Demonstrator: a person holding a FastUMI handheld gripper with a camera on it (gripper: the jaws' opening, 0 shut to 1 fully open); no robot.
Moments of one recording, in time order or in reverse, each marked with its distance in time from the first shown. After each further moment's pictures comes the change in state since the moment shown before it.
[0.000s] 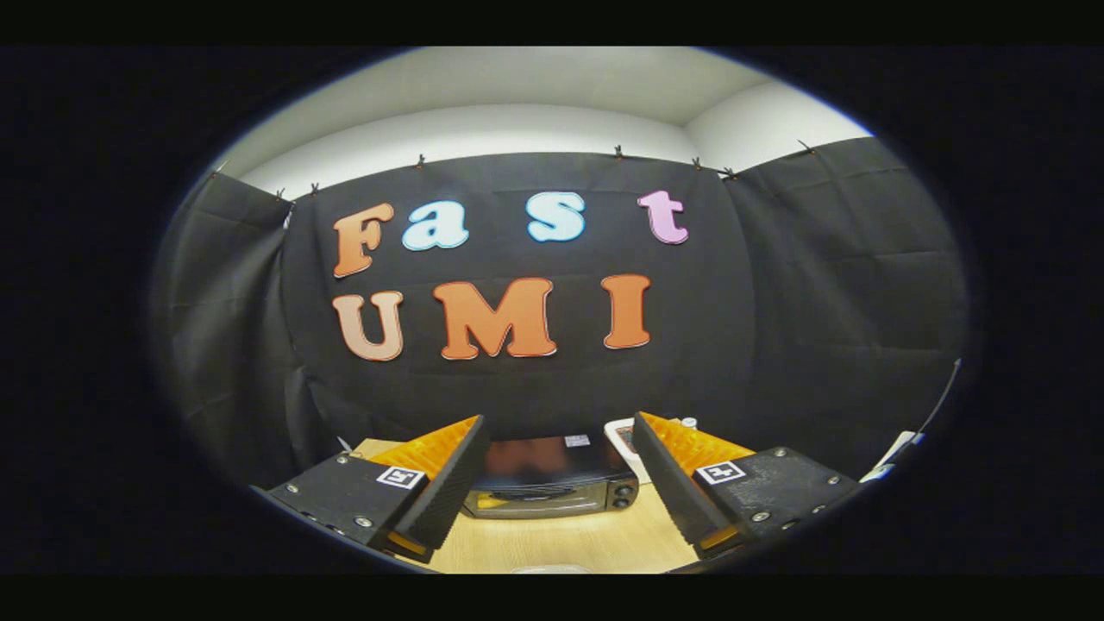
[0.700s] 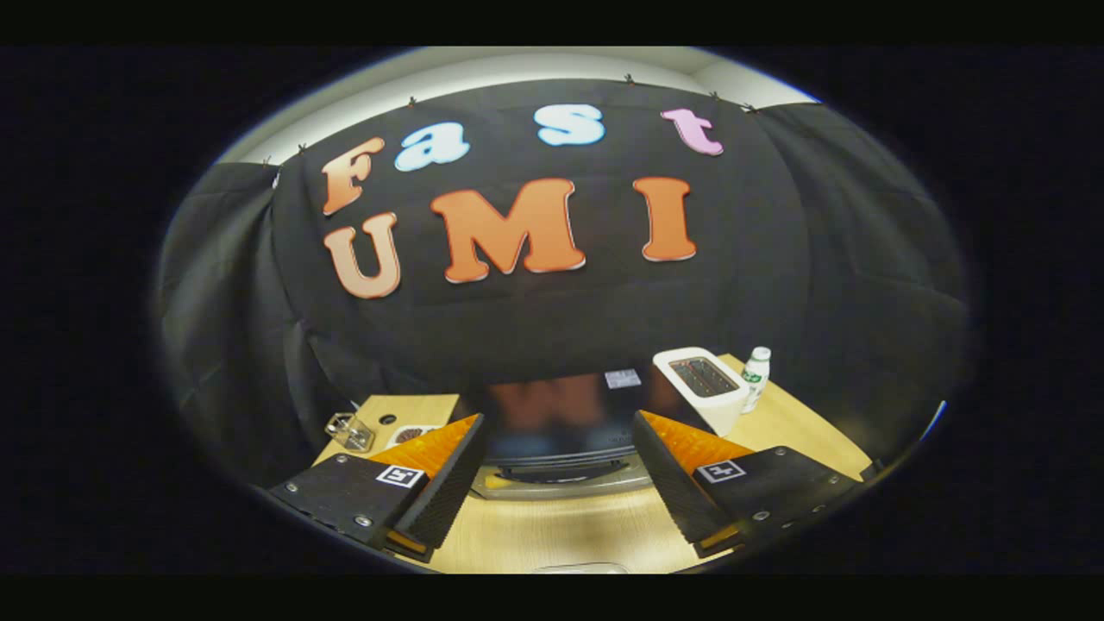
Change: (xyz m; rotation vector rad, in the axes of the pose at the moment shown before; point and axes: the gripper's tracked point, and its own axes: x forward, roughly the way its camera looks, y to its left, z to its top) arm 0.109 0.042 -0.113 0.034 0.214 0.093
